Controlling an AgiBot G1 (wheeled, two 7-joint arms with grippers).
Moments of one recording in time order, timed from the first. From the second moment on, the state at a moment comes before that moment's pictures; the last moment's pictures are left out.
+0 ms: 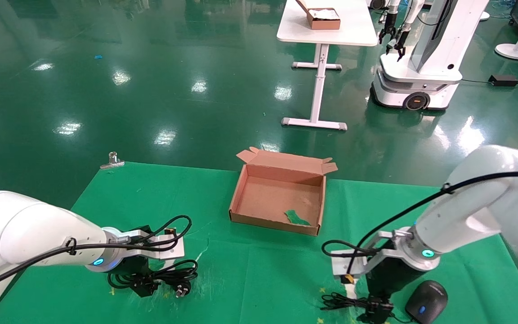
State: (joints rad) left arm -1.49 1.14 0.85 -0.91 2.36 1.20 -0.50; right arm 1.72 -1.29 -0.94 0.26 -1.93 -1.30 -0.05
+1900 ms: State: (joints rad) left arm -1.49 1.14 0.85 -0.91 2.36 1.20 -0.50; right arm 1.72 -1.34 -0.94 0.15 -1.92 -1.23 -0.10
